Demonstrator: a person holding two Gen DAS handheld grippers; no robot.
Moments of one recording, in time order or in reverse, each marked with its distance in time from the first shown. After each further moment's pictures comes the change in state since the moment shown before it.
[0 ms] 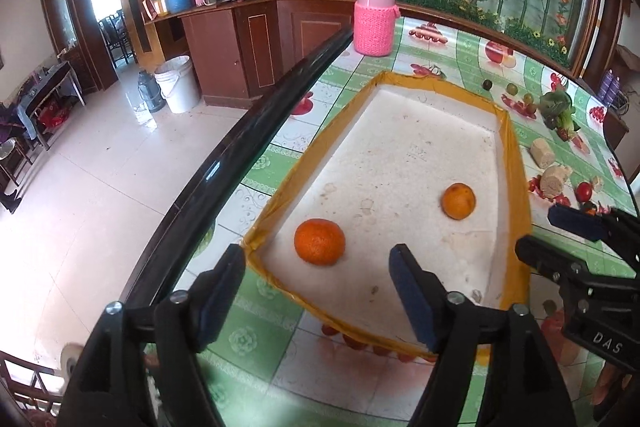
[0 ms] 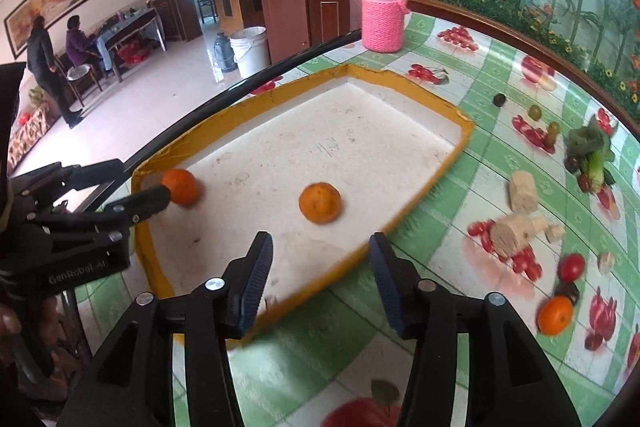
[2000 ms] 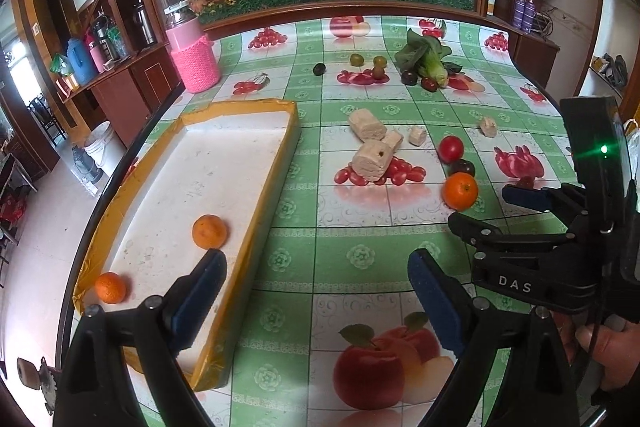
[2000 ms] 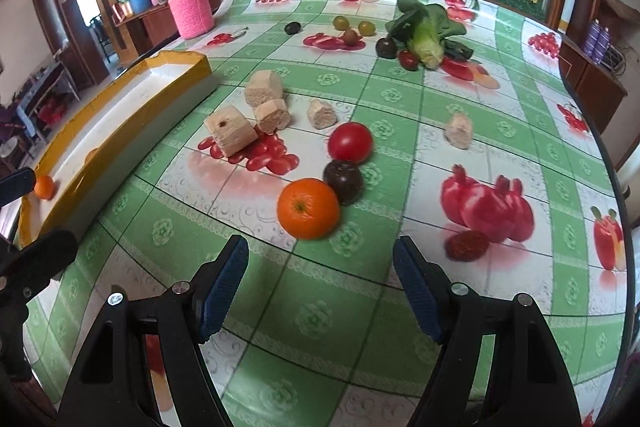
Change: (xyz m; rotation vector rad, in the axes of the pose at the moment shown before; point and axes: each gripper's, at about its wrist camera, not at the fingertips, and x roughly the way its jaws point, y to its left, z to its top) left arm -0.024 -0.191 -0.007 0.313 -0.026 -0.133; right arm -0.018 -0.172 -0.077 0.284 0.037 -0.195
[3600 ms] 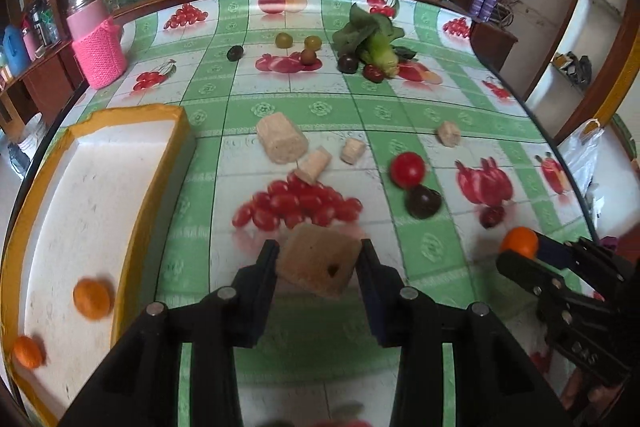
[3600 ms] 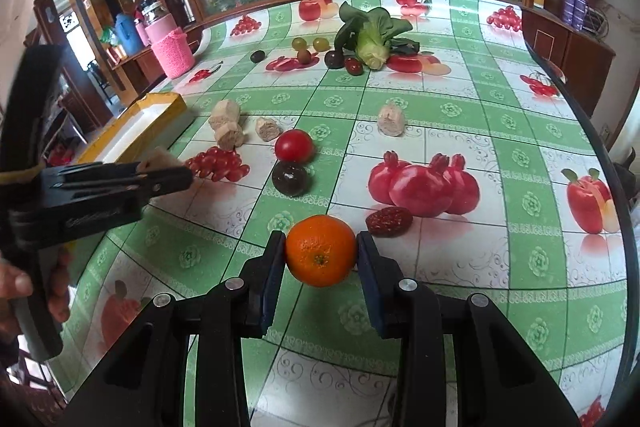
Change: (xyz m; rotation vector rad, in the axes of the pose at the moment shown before) left arm 0.057 -0.036 0.039 0.016 0.091 -0.260; right arm -0.042 -0.059 -0.022 0.136 -0.081 0.042
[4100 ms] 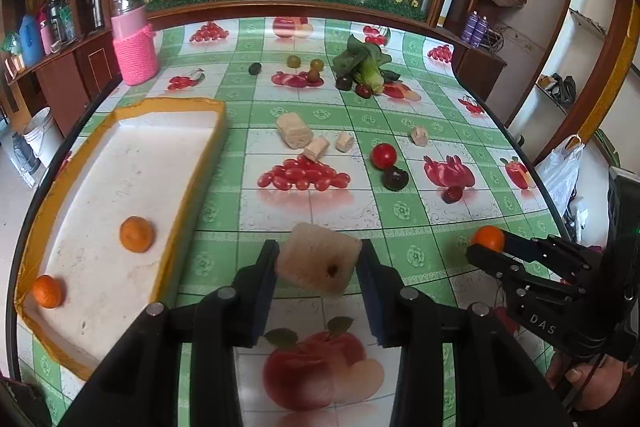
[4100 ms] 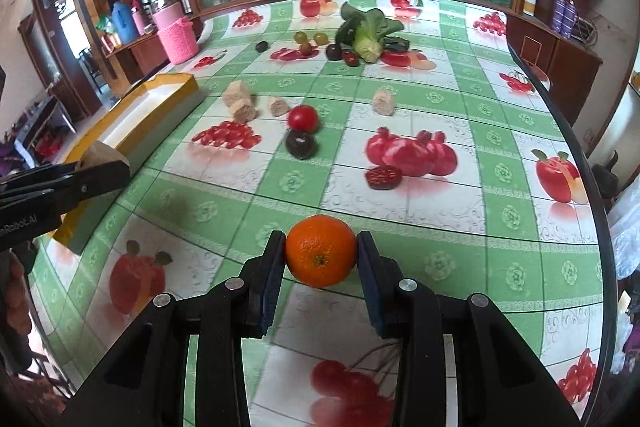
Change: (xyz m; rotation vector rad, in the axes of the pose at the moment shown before) left arm -0.067 0.012 -0.039 -0.037 -0.088 -0.016; right arm -0.027 0.028 -0.022 -0.046 0.015 -0.042
